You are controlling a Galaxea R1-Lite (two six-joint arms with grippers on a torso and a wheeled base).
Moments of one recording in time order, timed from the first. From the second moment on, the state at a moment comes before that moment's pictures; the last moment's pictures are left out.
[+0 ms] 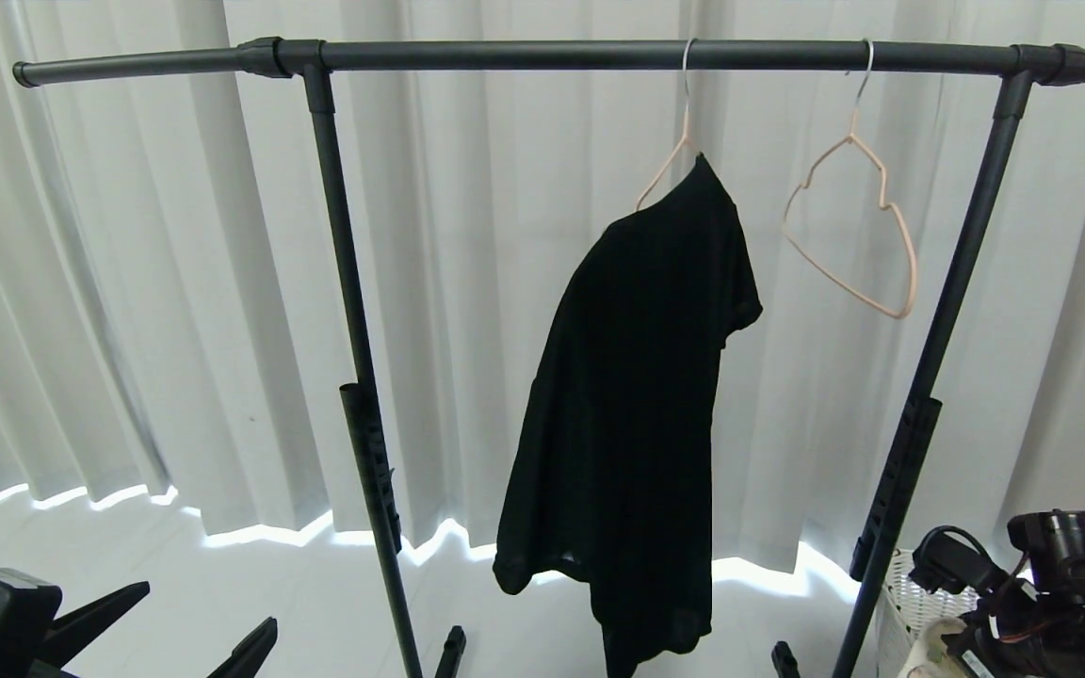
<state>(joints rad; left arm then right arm) -0.46 0.92 0.00 -0.59 0.24 0.03 -0.03 2.01 -0.24 -0.83 -0.02 -0.64</state>
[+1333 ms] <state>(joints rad) -0.37 0.89 -0.01 -0.47 0.26 0.15 0.22 1.35 -0.52 -0.19 -0.04 -0.59</state>
